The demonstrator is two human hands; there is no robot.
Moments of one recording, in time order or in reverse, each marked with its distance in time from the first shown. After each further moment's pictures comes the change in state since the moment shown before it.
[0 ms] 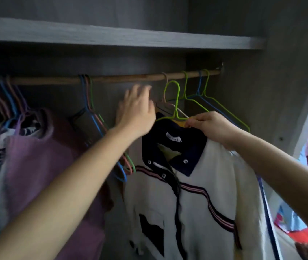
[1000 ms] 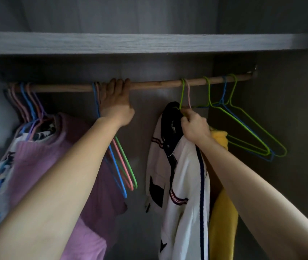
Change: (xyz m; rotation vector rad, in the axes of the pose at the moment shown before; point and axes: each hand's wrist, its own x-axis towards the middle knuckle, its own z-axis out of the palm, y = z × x) left_hand 0.066 -0.097 0.018 0.527 -0.070 -0.144; right_hand 0.138 0.023 0.074 -0.175 0.148 -0.157
